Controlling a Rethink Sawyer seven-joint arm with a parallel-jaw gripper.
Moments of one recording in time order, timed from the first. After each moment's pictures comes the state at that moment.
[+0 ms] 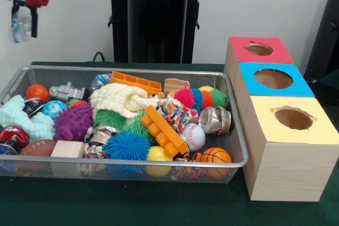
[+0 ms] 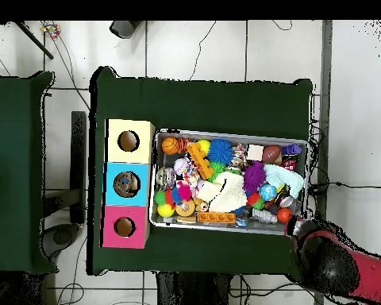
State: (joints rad) arm -0.99 -0.97 0.31 1.99 -0.58 0.39 1.70
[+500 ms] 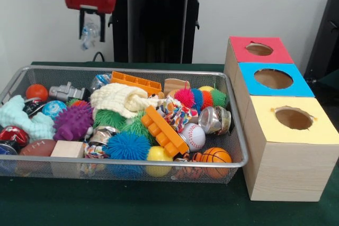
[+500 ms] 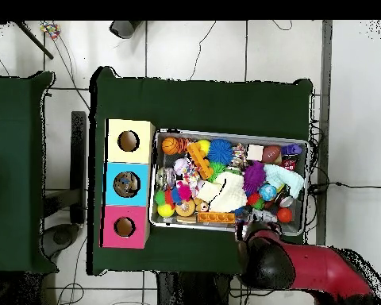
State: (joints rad) arm -0.80 -0.97 0.28 2.11 -0.57 0.37 1.70
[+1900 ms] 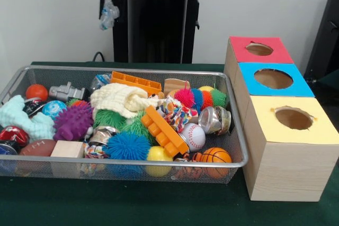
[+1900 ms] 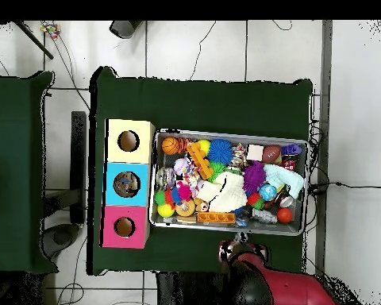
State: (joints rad) arm -0.68 -1.09 0.16 2.24 -0.50 0.32 1.70
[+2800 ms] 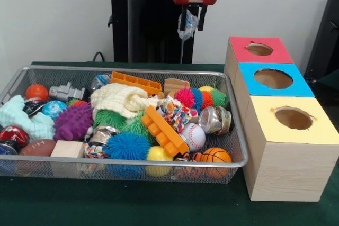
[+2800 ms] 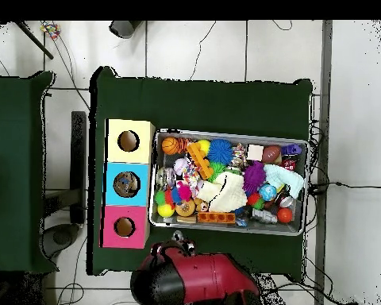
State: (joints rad) arm -0.27 -0.98 0.09 2.24 -0.34 0.31 1.71
